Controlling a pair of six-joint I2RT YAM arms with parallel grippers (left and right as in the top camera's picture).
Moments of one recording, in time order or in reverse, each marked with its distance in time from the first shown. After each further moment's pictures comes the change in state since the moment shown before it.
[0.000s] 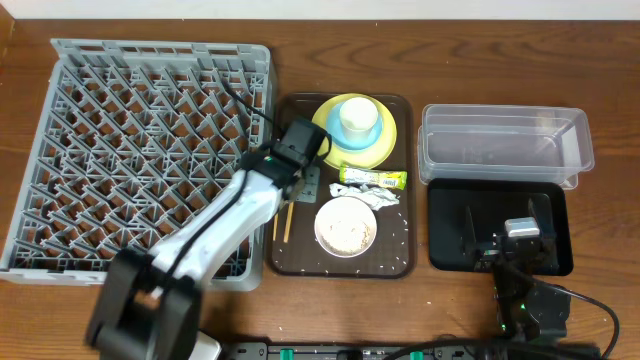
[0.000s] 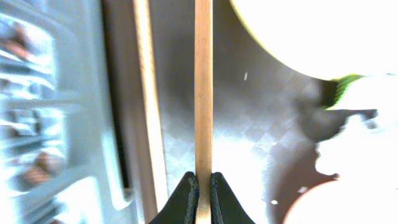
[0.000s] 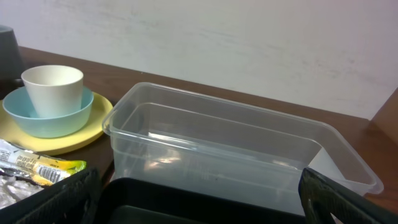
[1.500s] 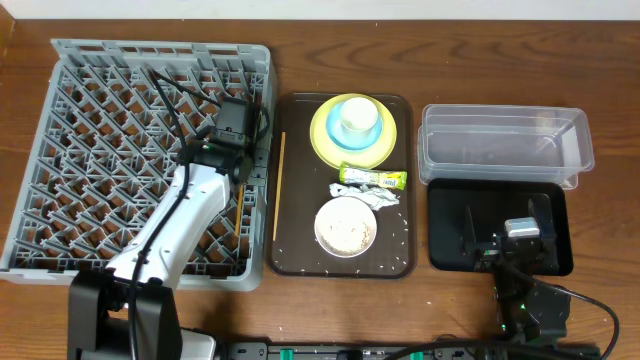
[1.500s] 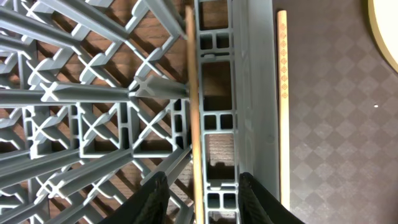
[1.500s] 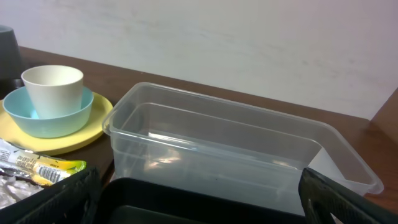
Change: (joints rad) left arm 0.265 -0.048 -0.003 -0.010 -0.011 0.248; right arm 0.000 0.000 0.000 0.000 0.000 0.000
